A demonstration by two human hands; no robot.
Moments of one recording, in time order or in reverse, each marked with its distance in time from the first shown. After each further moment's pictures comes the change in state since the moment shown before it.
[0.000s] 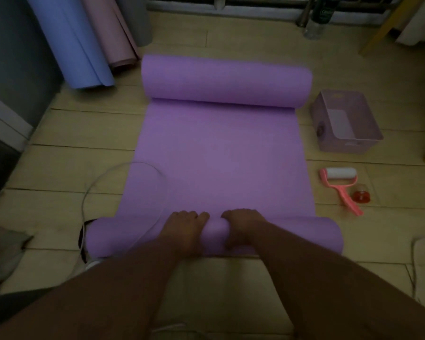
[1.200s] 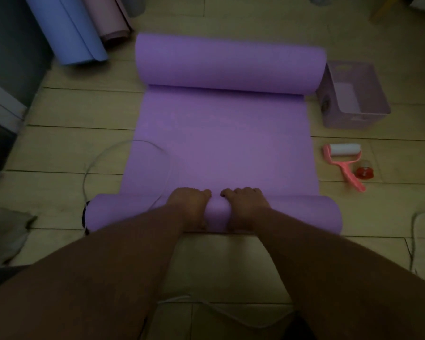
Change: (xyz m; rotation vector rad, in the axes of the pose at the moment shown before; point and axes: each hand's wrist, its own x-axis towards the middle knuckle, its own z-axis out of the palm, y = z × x) left_hand 0.012 0.002 -0.011 -0.006 -0.097 -0.008; right_hand -0.011 -0.002 0.019 -0.039 0.128 -0.013
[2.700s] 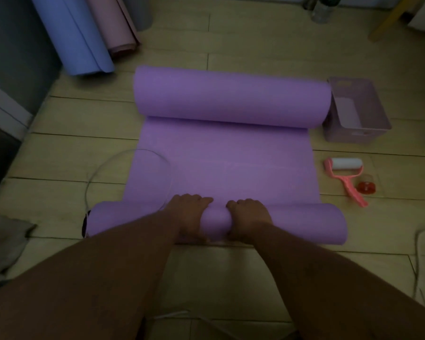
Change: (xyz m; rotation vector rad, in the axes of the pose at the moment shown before) left_hand 0.002 -0.016 -0.004 -0.058 -0.079 0.025; right_hand 0.002 -0.003 0.001 -0.050 0.101 0.019
